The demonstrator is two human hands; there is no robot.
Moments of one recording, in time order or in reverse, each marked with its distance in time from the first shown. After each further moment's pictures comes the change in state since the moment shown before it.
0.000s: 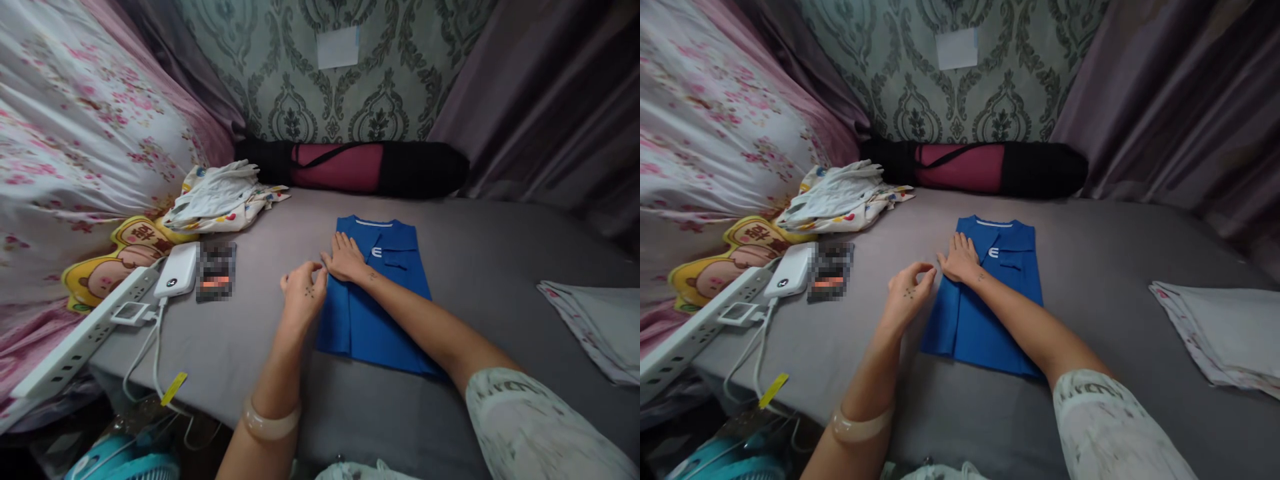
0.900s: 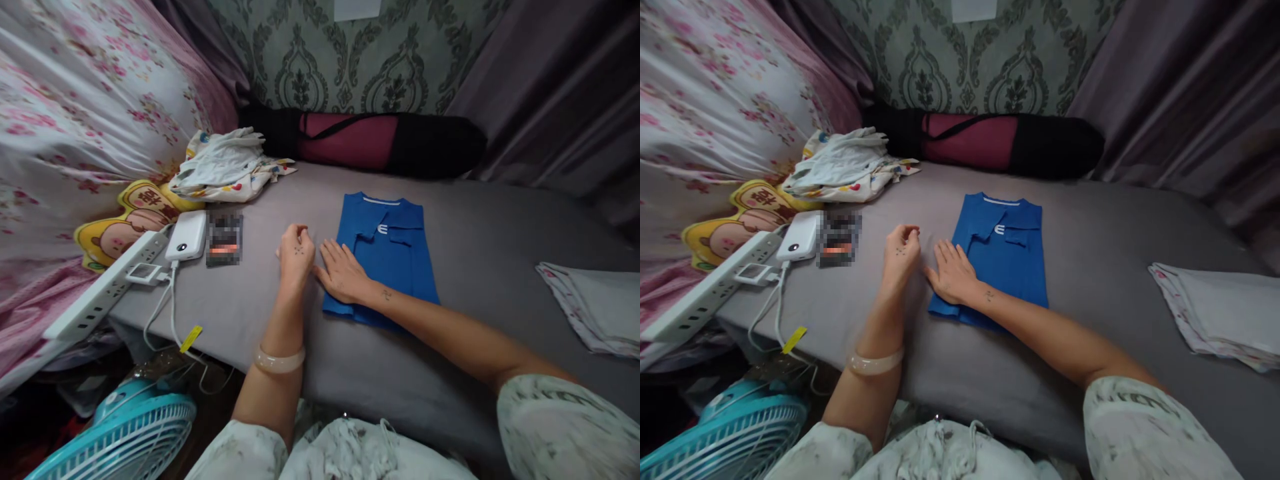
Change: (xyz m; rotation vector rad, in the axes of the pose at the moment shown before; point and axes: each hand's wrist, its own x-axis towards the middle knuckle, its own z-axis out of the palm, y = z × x) left_hand 0.019 -0.027 -0.001 -0.241 0.208 -0.124; right_hand -0.095 -0.041 0.004 0.072 -0.064 -0.258
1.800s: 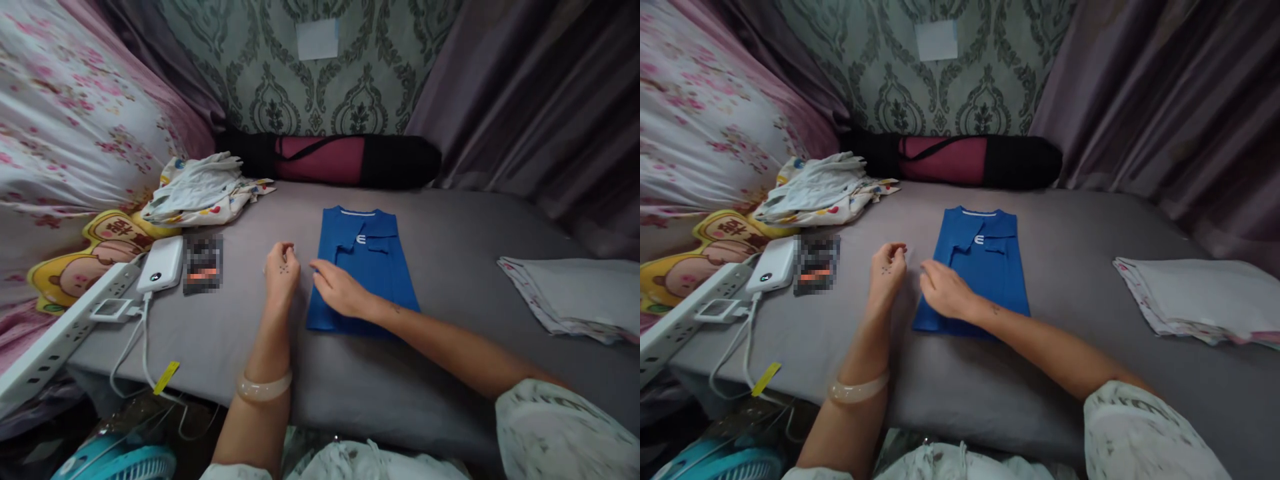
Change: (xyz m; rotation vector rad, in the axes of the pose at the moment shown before) left_hand -0.002 -0.001 0.008 -0.059 -0.038 0.089; right_hand -0.024 0.004 -0.031 0.278 0.129 -0.026
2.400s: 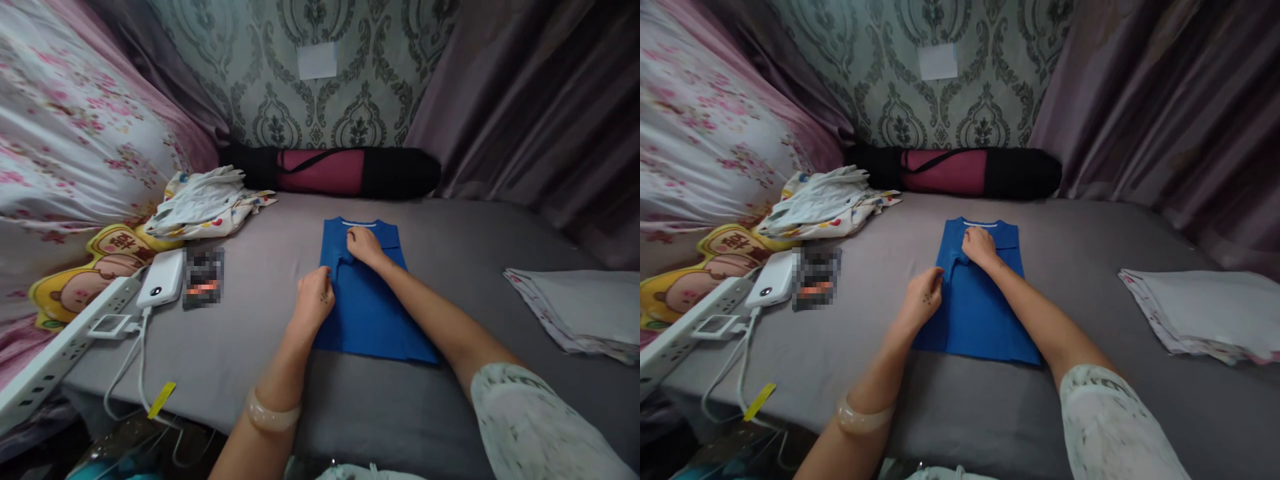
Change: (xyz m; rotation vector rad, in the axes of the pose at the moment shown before) left_hand -0.028 0.013 0.032 0.238 -0.363 0.335; right_hand 0.081 0.105 -0.046 -0.279 0.198 0.425
